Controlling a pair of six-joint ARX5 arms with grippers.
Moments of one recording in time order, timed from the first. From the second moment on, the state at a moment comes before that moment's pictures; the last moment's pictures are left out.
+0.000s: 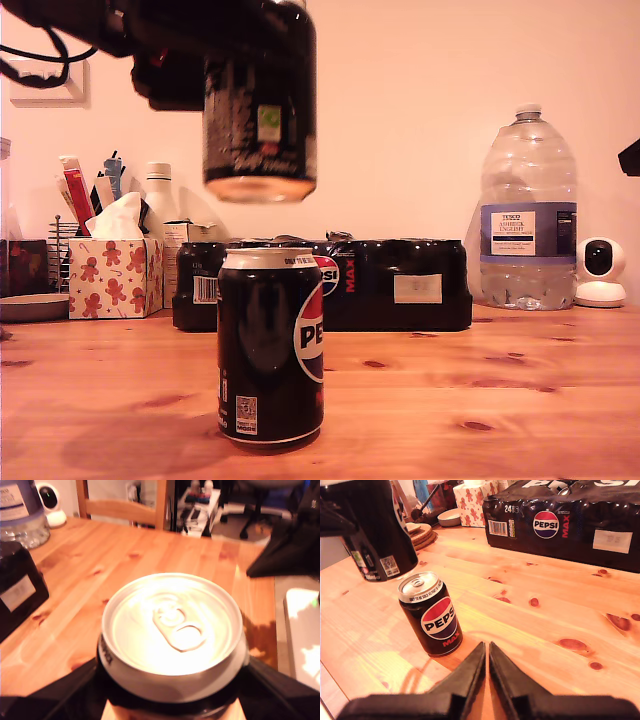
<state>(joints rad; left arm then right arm) -0.62 1.15 0.75 -0.07 0.62 0.24 0.47 0.10 0.19 -0.37 -0.25 0.08</state>
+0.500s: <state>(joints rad) -0.61 1.15 0.67 0.06 0.61 0.27 0.47 0.10 0.19 -0.37 -0.25 0.08</state>
